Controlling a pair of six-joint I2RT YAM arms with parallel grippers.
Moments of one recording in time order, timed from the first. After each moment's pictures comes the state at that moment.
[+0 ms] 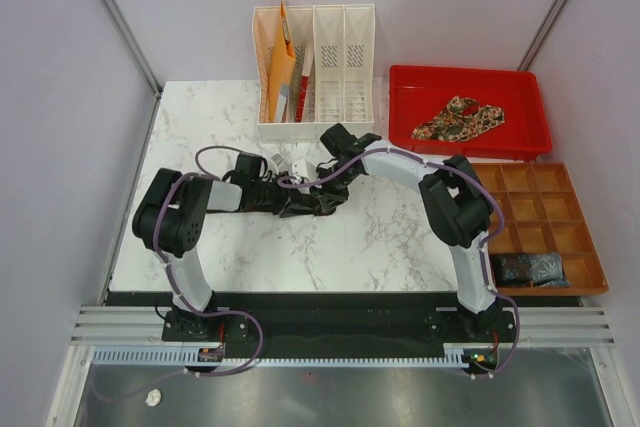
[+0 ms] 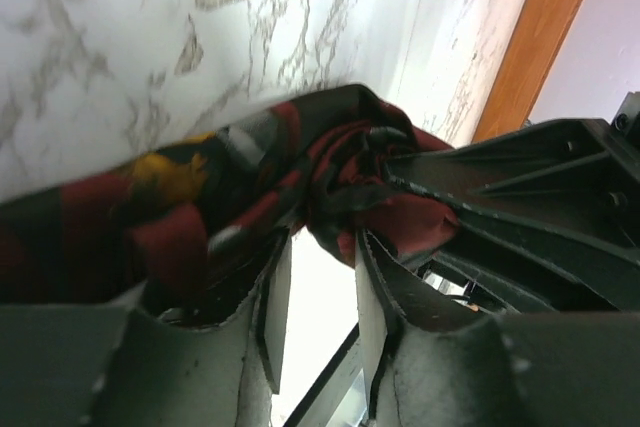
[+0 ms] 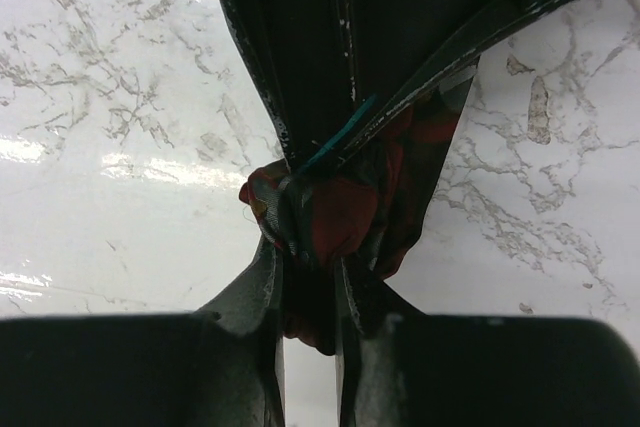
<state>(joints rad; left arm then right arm) -0.28 1.86 0.79 0.19 0.77 -0.78 0.67 2.10 1.57 -0.69 -0.56 -0.92</state>
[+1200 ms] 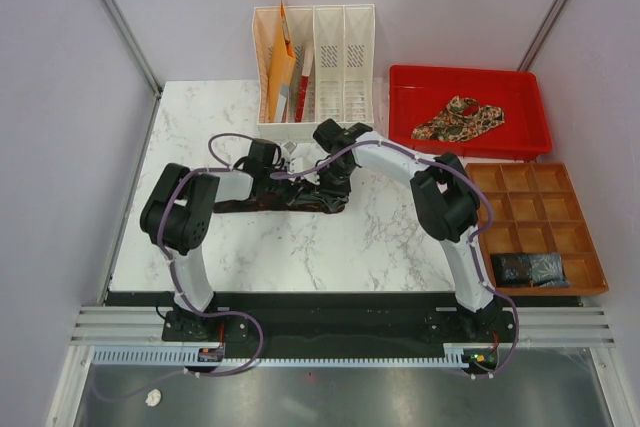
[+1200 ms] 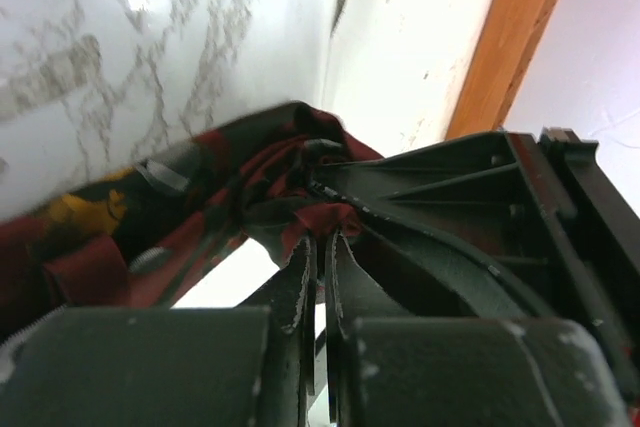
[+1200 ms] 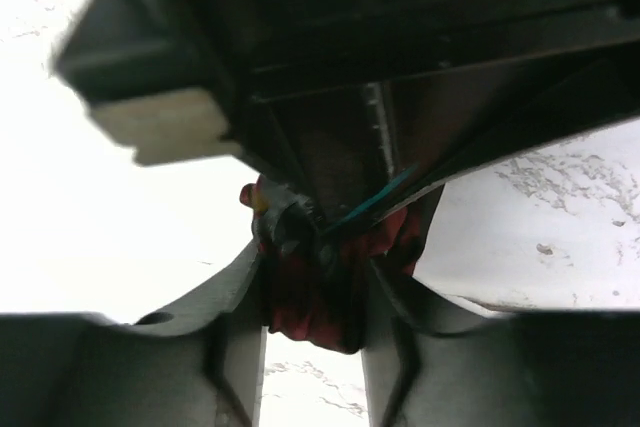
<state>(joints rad) -0.35 1.88 0.91 0.15 0.74 -0.88 0.69 2.19 1.78 -0.95 -0.41 -0.87</state>
